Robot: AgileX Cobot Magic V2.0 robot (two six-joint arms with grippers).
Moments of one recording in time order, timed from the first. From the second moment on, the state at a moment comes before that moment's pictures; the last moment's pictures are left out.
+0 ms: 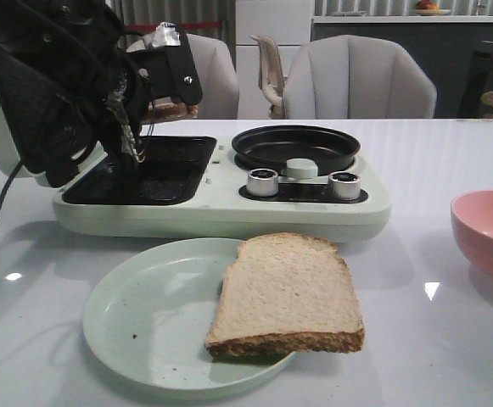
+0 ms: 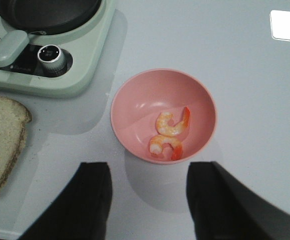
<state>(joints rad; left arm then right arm) -0.52 2.03 -1.33 1.80 0.56 -0.82 0.00 0.72 -0.66 0.07 0.68 -0.07</state>
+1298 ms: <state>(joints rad) -0.66 1.49 -1.12 1.01 0.65 -0.50 0.00 0.72 -0.66 0.07 0.68 -0.07</state>
